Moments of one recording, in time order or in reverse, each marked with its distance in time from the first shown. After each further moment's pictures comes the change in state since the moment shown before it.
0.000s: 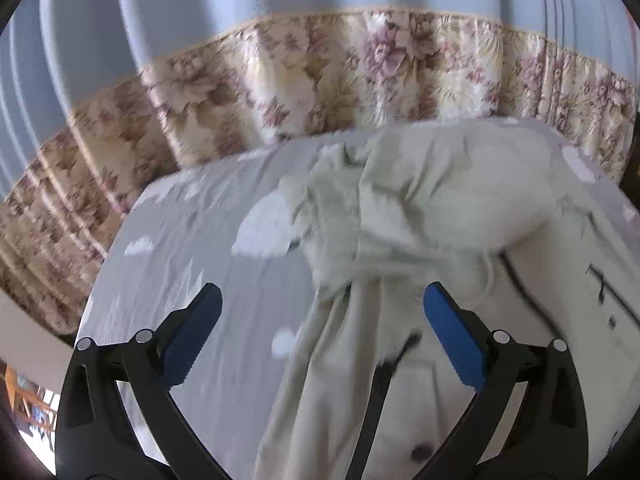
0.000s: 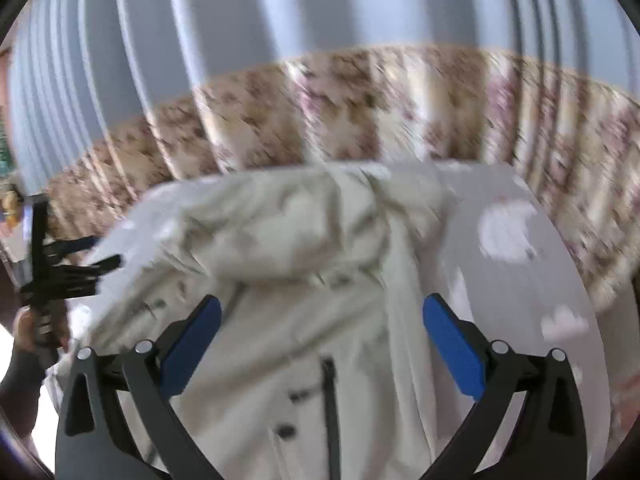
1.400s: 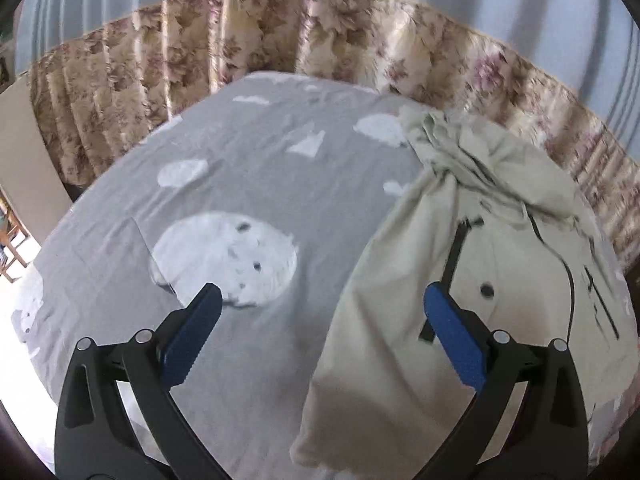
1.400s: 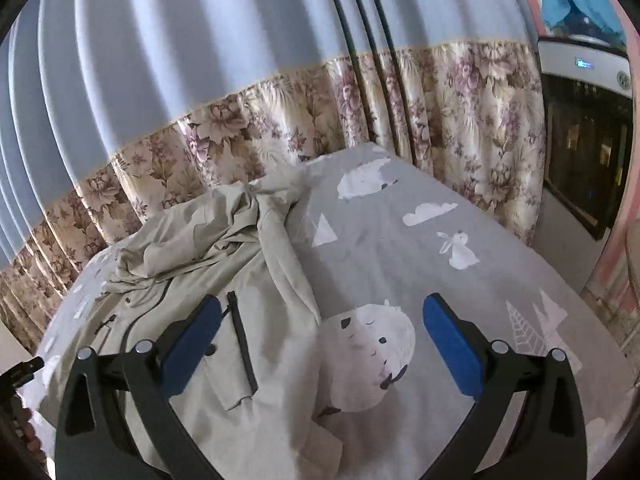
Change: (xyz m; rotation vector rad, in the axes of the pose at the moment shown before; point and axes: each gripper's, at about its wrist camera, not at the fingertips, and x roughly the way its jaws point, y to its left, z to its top) left arm -0.070 0.084 -0.147 -0.443 0.058 0.013; right arm -0.087 -0.052 -0.114 0.299 -0.208 -0.254
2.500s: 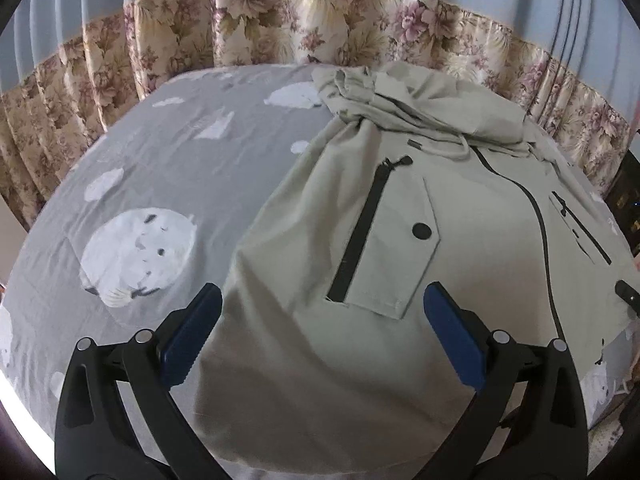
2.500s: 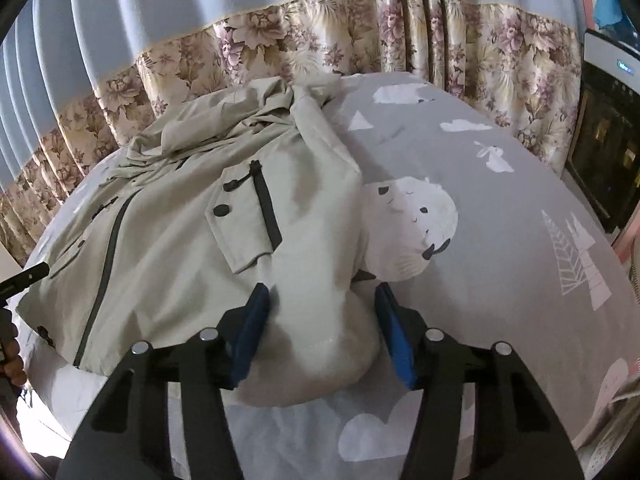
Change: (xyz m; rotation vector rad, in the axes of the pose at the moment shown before) left arm 0.008 -0.052 -0.025 0.214 0.028 -0.101; right arm -0.002 0.018 -0.072 -0.138 0.256 0.066
